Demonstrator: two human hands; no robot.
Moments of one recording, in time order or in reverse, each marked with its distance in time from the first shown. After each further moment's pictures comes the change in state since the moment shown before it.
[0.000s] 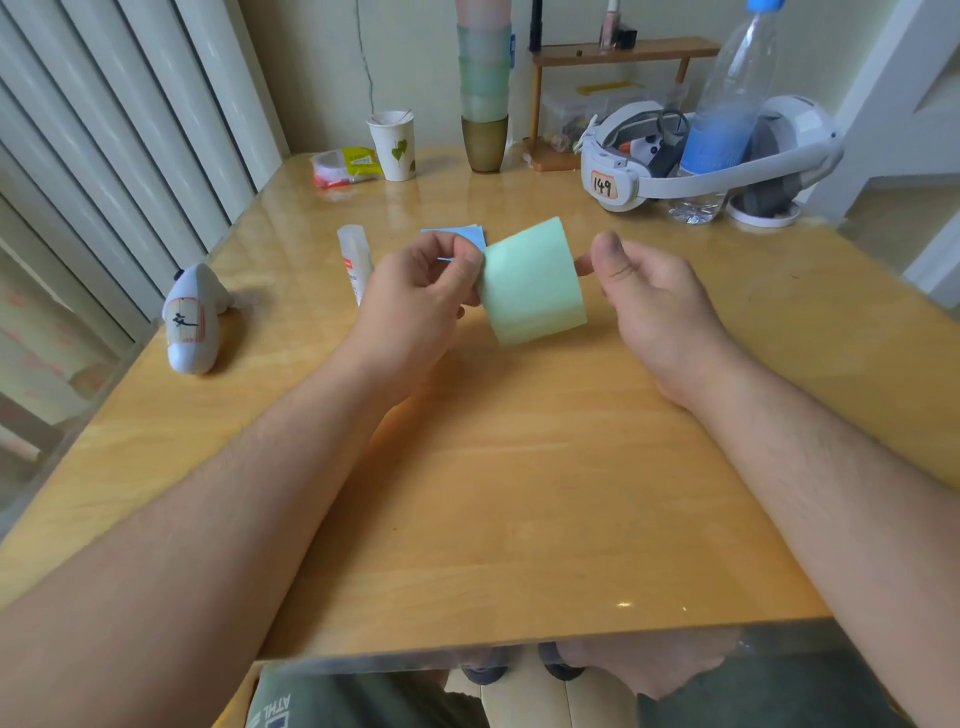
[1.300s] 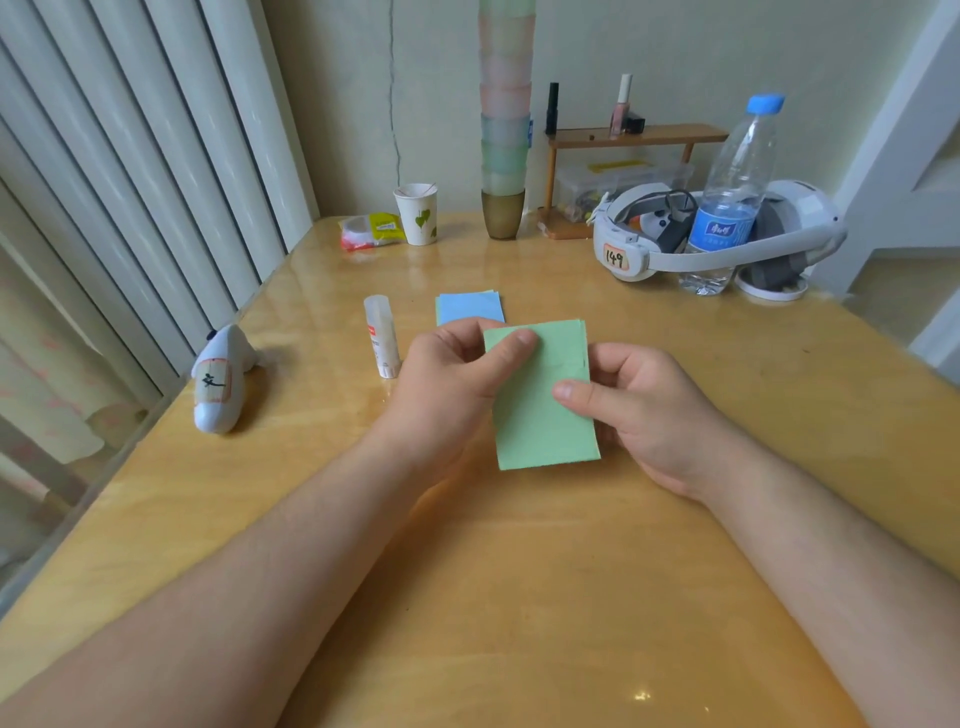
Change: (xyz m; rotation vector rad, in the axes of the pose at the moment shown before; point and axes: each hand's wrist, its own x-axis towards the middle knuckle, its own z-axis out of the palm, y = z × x) left_hand -0.011 0.011 0.015 -0.390 -0.058 -0.166; right_hand -0.015 -0.012 0.011 0.403 -0.371 0.090
